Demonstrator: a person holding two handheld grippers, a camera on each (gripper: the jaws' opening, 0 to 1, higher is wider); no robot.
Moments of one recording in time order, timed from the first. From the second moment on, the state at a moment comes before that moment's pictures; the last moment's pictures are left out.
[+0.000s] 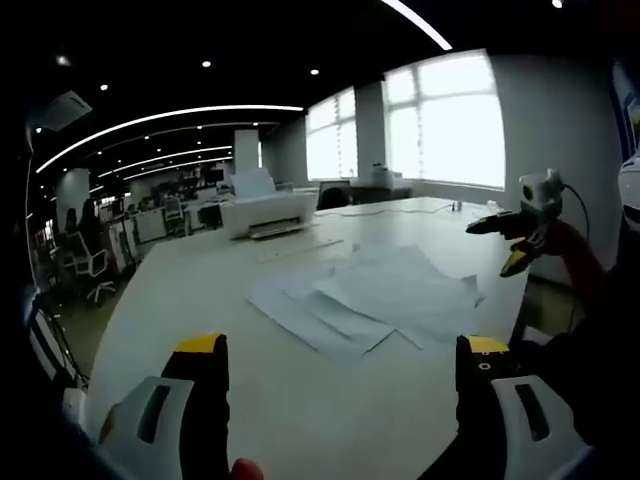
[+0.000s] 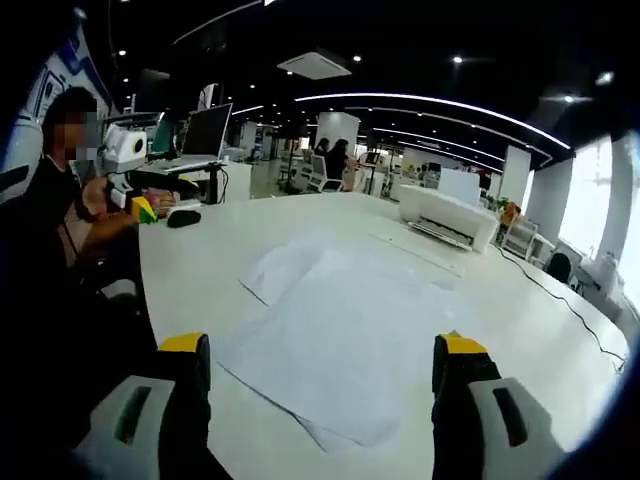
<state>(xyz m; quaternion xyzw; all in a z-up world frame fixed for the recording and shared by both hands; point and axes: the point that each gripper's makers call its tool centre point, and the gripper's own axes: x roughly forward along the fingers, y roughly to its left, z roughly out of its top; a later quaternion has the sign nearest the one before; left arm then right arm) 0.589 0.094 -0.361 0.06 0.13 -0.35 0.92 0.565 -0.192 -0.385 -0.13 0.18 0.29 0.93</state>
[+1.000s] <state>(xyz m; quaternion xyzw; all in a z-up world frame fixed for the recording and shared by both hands) 0.587 0.083 -0.358 0.06 0.12 -0.37 0.92 0.572 -0.114 -0.464 -0.13 0.25 0.36 0.89</state>
